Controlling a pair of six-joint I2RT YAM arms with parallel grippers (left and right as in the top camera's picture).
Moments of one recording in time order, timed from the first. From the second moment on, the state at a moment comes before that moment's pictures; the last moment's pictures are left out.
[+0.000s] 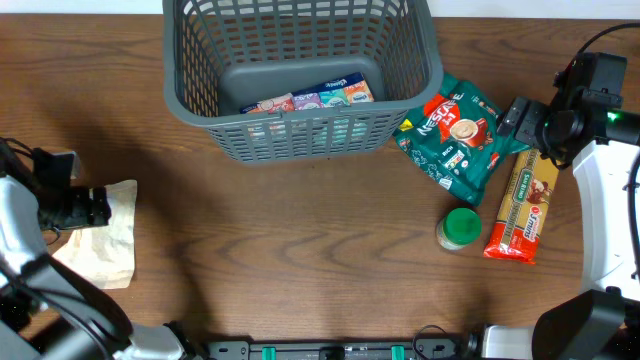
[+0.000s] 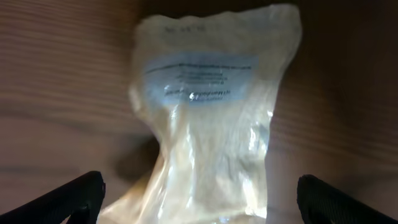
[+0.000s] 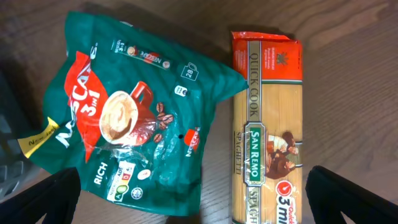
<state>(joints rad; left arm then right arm) 0.69 1.68 1.19 -0.96 0.08 0.56 -0.23 1.55 1.40 -0.93 0.04 0.22</state>
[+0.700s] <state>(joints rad) 0.69 1.92 1.19 -0.94 0.07 0.55 -0.23 1.55 1.40 -0.93 0.04 0.22</state>
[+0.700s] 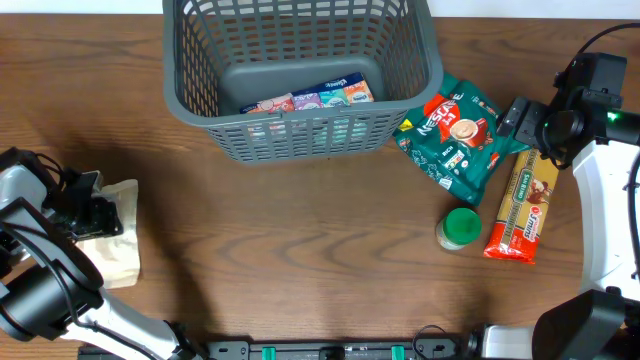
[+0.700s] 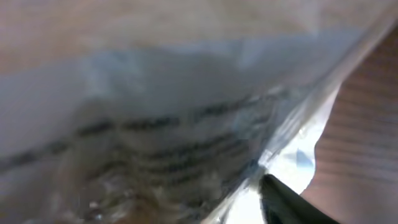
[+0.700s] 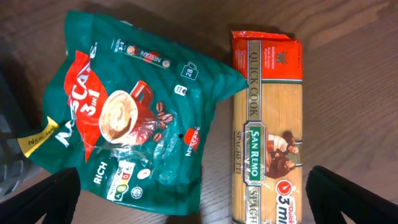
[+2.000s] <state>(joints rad) -0.08 1.83 2.27 -1.29 -0.10 0.24 -0.23 1.55 1.40 -0.91 0.04 0.22</state>
